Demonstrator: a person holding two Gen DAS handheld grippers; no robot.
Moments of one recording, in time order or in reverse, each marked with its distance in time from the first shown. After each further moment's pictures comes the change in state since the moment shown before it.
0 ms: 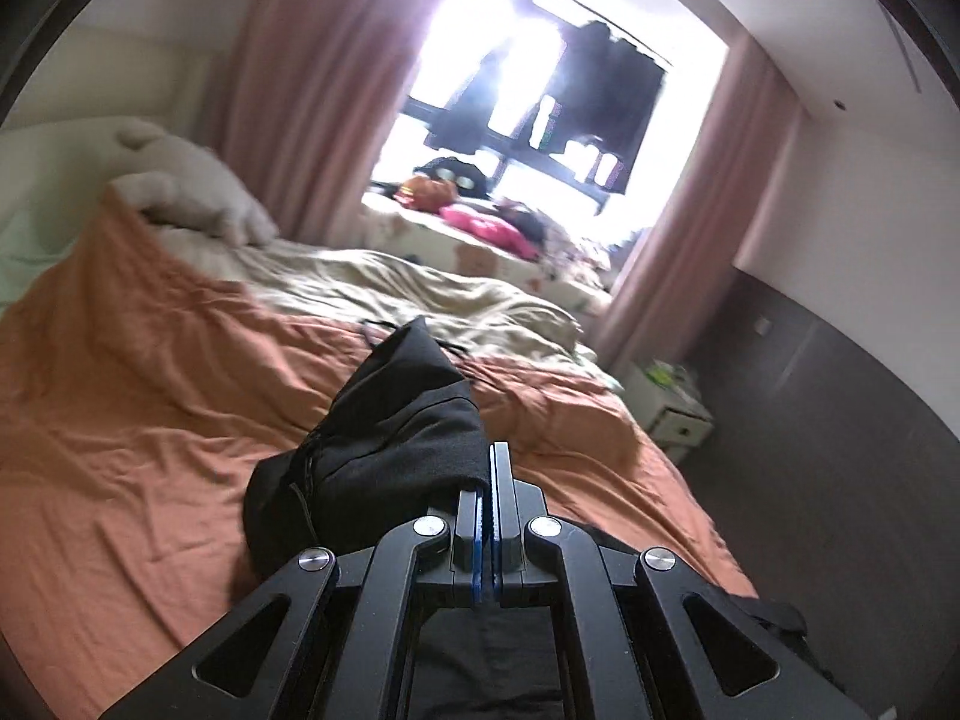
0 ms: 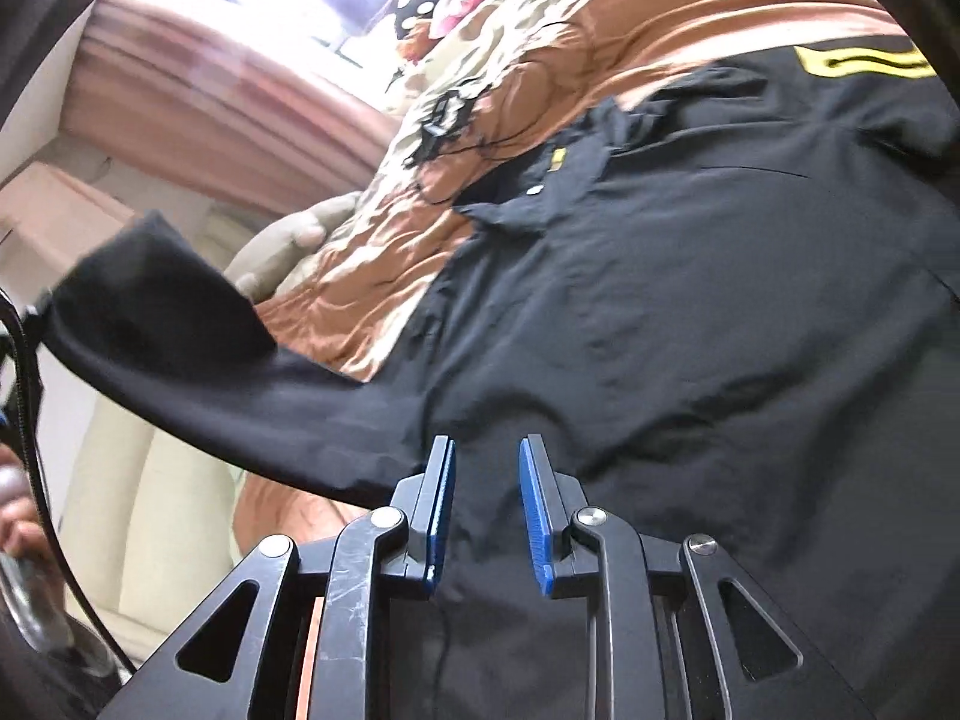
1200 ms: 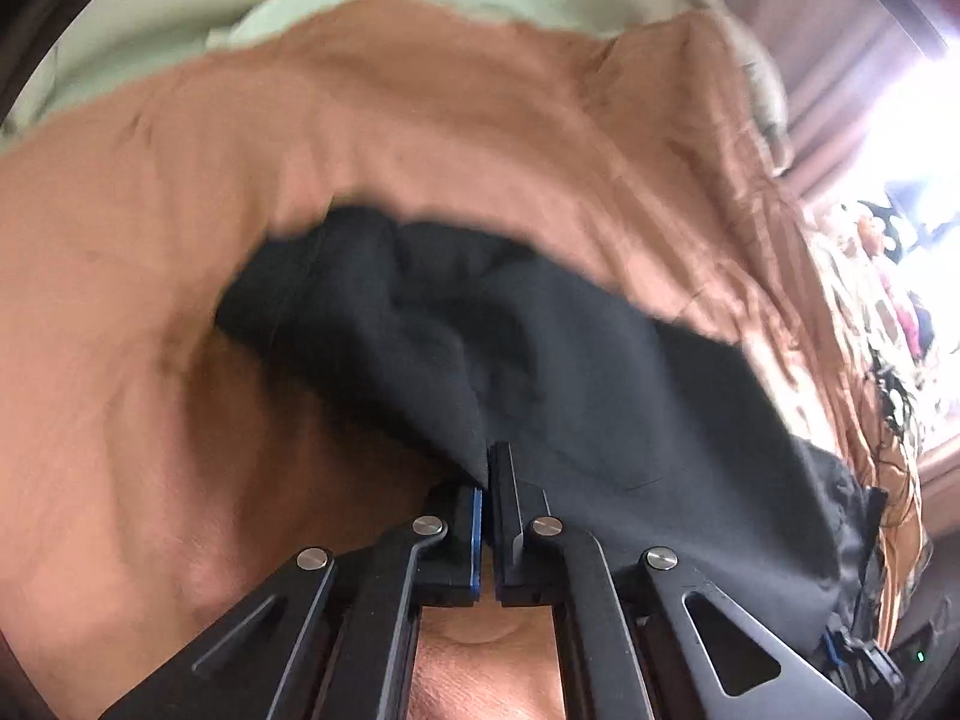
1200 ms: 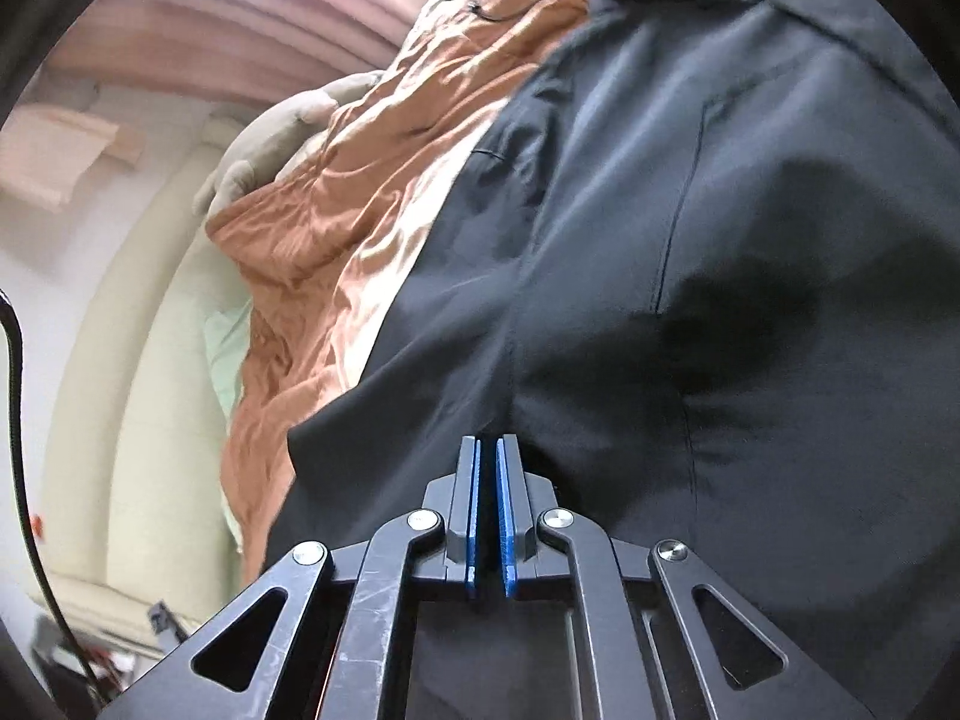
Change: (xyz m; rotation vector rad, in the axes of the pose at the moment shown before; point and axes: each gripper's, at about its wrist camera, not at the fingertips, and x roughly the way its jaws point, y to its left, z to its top) left arm -0.098 0.389 -0.219 -0.631 0.103 0.735; right arm 0.236 0.082 -0.049 -0.007 0.227 0.105
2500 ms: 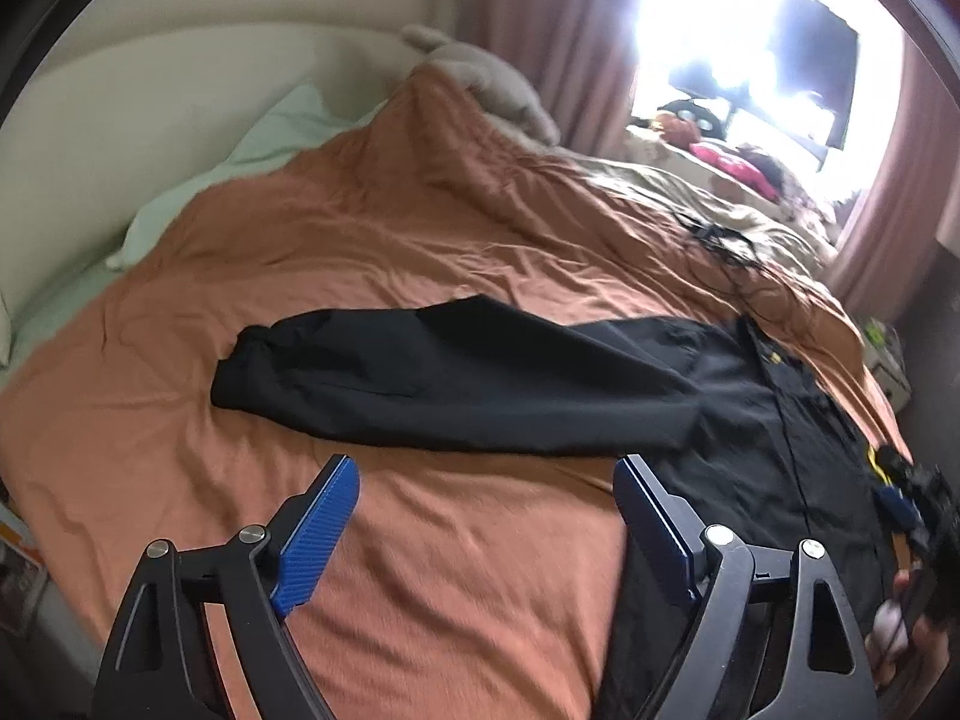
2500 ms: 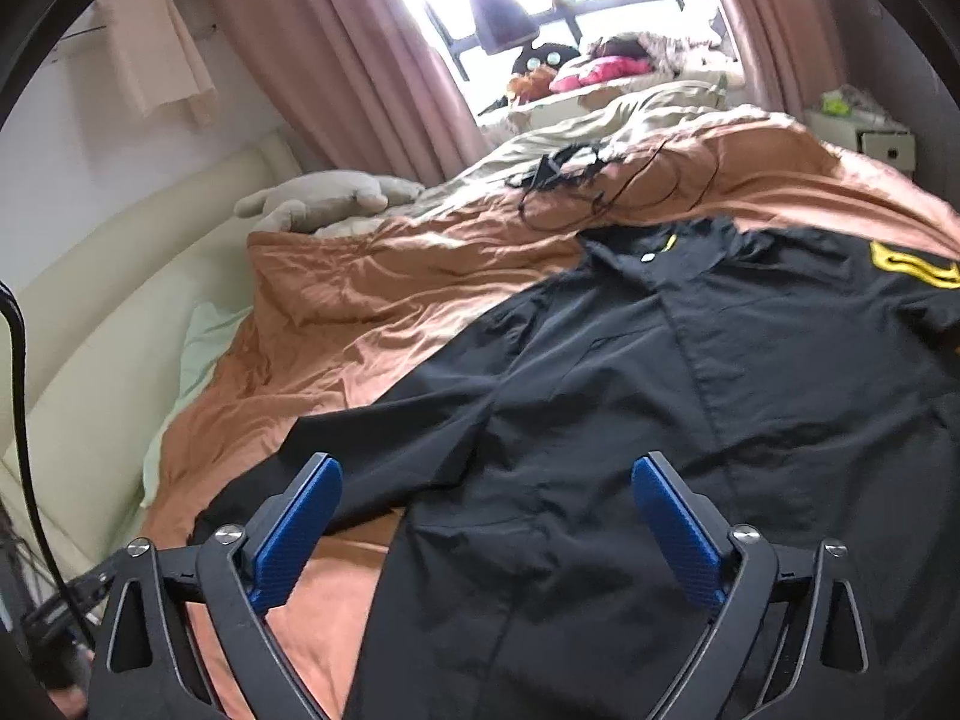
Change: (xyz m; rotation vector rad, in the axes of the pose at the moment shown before) left arm -0.159 -0.072 -0.088 0.449 -0.100 -0.153; right arm -0.197 0.093 -0.088 -0.406 -0.320 -0.270
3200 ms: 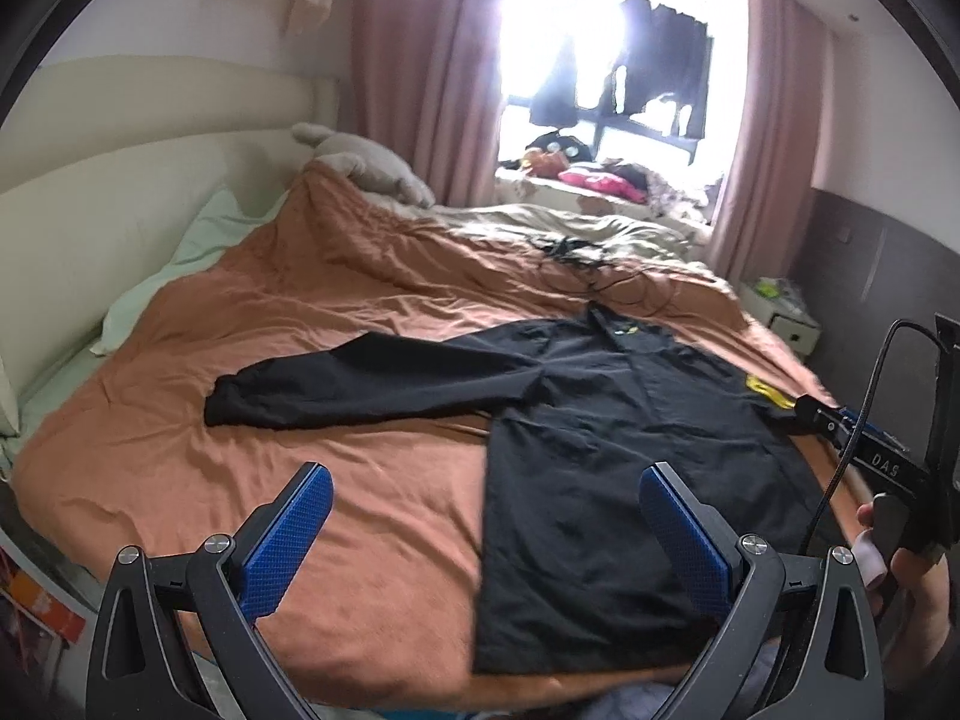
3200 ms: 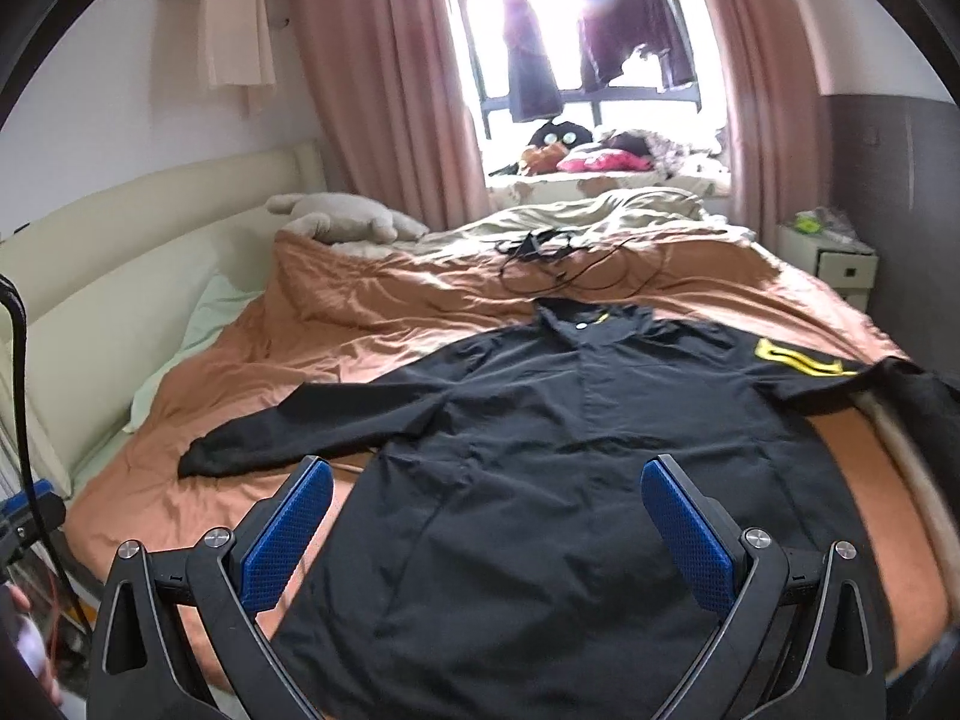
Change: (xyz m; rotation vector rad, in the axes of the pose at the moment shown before) left arm -0.180 -0.058 -0.089 0.234 -0.149 -0.175; right arm -0.180 0.005 -0.050 -0.225 -0.130 -0.096
